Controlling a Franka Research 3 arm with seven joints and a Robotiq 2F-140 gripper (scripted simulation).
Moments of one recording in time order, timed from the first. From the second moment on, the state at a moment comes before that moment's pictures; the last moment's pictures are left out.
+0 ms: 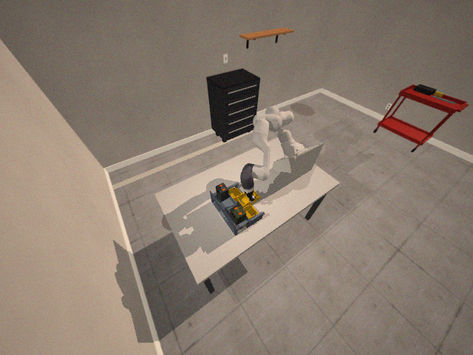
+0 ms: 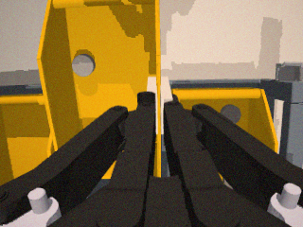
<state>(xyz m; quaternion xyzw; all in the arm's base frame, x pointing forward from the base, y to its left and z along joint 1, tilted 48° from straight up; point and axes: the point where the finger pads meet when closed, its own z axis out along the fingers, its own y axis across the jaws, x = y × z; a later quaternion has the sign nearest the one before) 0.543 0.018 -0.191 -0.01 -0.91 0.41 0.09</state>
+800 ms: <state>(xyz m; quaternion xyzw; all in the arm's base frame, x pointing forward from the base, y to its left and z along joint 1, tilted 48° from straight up) 0.544 0.019 -0.192 -0.01 -0.91 0.41 0.09</state>
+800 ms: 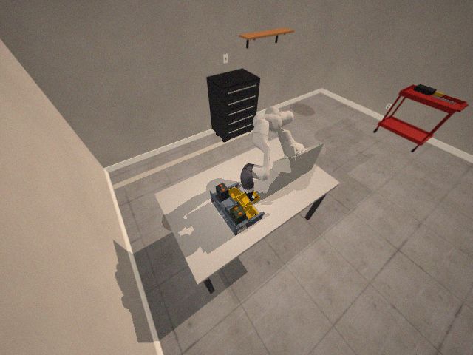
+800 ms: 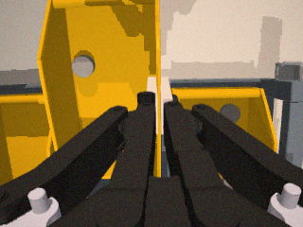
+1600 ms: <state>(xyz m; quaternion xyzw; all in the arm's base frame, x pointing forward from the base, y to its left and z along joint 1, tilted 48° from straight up) 0.553 0.018 -0.194 0.00 -0.91 0.40 0.08</state>
